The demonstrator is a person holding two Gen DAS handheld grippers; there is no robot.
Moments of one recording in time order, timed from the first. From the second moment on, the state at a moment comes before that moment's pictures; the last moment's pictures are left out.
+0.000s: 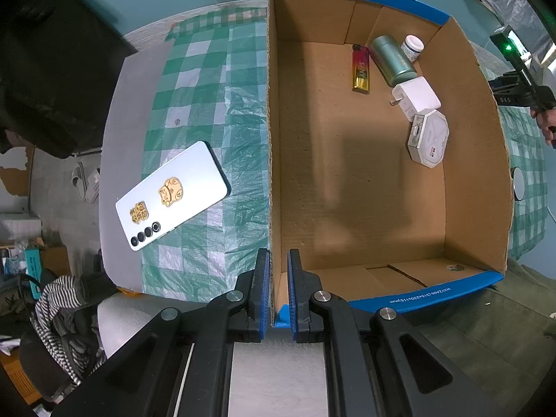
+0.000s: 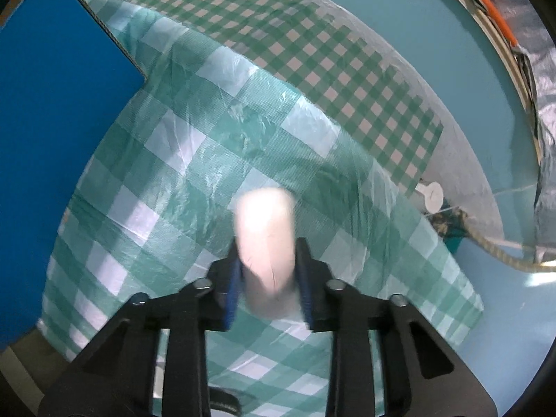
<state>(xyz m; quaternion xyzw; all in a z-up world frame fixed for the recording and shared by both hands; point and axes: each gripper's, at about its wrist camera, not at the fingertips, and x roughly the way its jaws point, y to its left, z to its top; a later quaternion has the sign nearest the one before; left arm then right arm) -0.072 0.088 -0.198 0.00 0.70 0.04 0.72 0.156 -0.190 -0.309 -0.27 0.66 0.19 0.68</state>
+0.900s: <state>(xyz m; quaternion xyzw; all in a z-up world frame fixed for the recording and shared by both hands) -0.071 0.088 -0.196 0.00 0.70 0.02 0.72 0.118 -0.165 -0.225 -0.13 0.67 0.18 0.71</state>
